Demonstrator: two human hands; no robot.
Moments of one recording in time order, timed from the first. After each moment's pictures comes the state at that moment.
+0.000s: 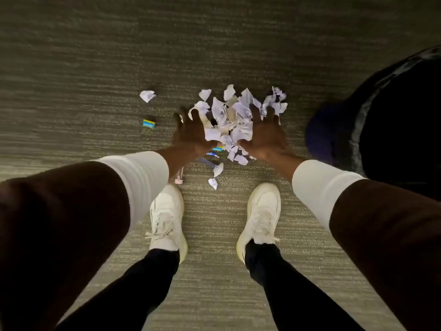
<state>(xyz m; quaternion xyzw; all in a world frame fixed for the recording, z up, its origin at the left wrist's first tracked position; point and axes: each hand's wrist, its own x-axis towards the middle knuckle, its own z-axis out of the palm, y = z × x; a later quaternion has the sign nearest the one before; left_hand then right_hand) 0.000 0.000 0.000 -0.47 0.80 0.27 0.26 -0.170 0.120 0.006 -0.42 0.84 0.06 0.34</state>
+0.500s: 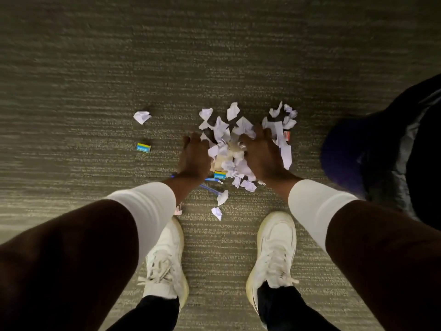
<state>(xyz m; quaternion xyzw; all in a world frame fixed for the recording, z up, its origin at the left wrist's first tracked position) 0.002 -0.001 -0.079 -0.45 0.84 0.24 0.19 -0.158 0.097 -0.051 -0.52 0.82 0.05 0.23</state>
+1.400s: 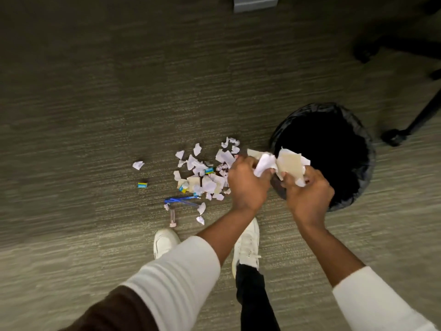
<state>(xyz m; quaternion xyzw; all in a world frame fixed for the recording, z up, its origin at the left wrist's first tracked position) -0.176 0.134 0.238 -0.51 0.72 0.47 -0.01 -0.244 0.249 0.234 -0.09 0.95 -0.28 0.12</state>
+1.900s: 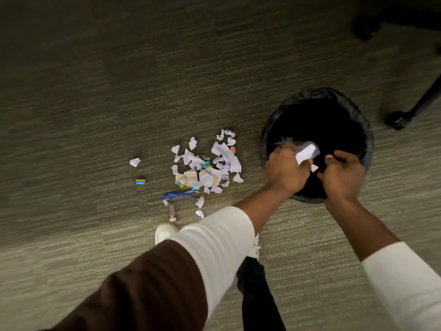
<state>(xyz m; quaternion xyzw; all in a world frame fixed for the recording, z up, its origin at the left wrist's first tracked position) -0.254 0.185 0.224 -0.41 0.73 0.54 0.12 -0.319 0.297 0.208 0.19 0.88 -0.39 0.18</state>
